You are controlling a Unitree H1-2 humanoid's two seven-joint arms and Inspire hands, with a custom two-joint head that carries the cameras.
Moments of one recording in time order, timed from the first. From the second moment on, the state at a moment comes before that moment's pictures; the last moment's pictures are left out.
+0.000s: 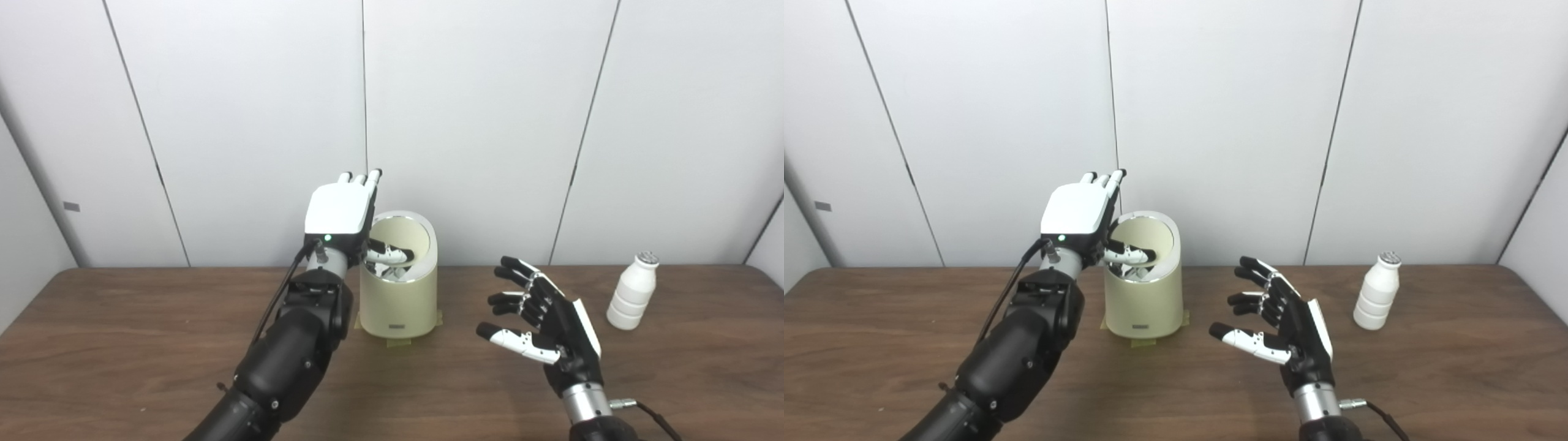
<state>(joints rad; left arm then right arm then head) -0.78 0.17 -0.43 0.30 1.15 0.44 -0.13 -0.25 -0.03 -0.02 0.04 -0.02 -0.08 -0.01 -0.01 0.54</state>
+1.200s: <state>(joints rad) -0.26 0.09 0.06 -0.06 0.10 0.09 -0.03 -0.25 -0.05 -0.03 0.04 0.00 -0.07 -0.01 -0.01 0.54</state>
